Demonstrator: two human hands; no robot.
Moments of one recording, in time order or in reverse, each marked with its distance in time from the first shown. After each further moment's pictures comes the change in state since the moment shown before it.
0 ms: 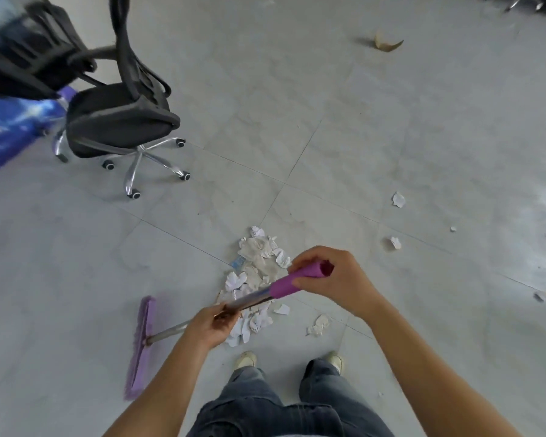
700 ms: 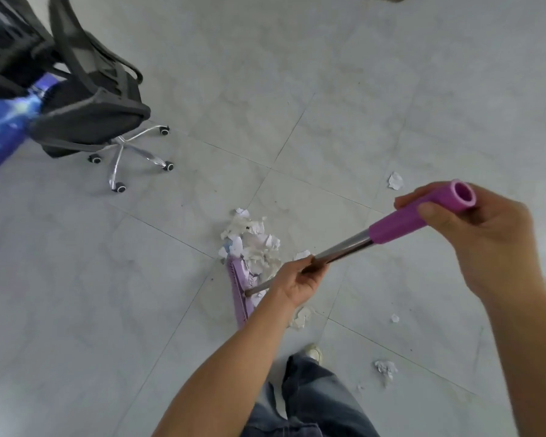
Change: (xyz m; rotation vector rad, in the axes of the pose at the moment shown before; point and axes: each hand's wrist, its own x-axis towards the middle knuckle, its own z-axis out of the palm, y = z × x) left_hand 0.015 -0.170 0.277 -0.073 -0.273 -0.107; right_hand -0.009 0.043 -0.273 0.153 0.462 -0.264
